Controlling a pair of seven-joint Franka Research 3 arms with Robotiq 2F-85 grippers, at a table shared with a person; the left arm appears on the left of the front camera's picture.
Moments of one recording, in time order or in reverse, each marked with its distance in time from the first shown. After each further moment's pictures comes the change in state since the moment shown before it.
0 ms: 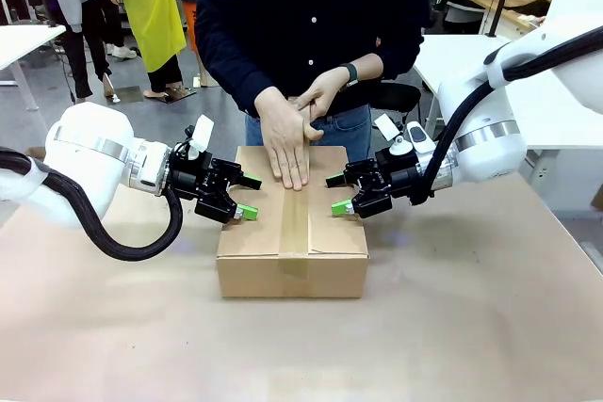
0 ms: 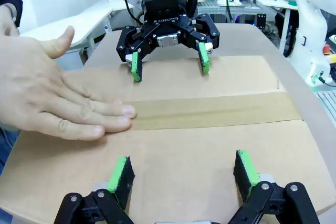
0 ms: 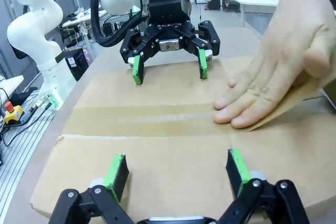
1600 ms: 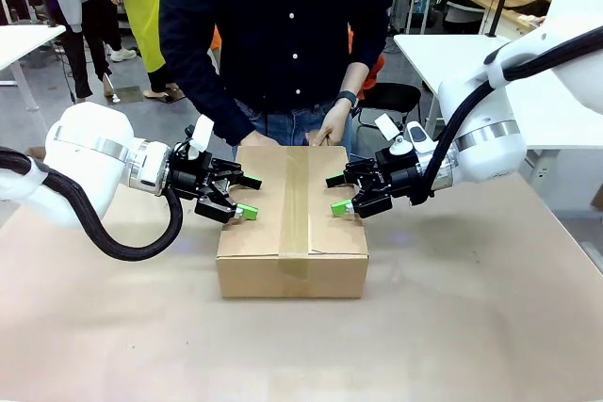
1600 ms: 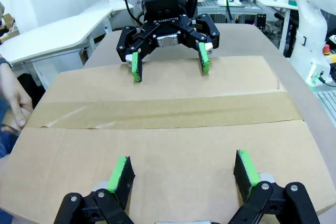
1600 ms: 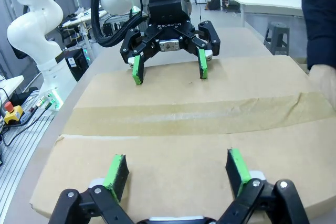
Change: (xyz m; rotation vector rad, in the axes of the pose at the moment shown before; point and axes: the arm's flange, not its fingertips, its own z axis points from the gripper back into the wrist) left arm 0.000 0.000 0.000 0.000 0.000 -0.001; right arm 0.000 0.000 0.000 0.001 -0.001 0.000
